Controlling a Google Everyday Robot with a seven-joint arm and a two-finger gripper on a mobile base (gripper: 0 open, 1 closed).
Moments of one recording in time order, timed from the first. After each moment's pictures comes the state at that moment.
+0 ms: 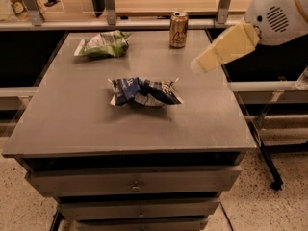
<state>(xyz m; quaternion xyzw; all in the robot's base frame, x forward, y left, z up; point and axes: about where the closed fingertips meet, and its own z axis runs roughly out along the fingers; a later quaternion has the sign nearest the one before) 0.502 -0.138 1.011 -0.39 0.84 0.13 0.35</state>
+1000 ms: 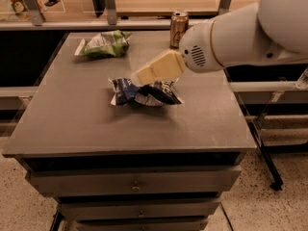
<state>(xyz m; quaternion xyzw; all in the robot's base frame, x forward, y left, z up) 0.529 -0.027 0.970 -0.38 0.79 0.20 0.44</state>
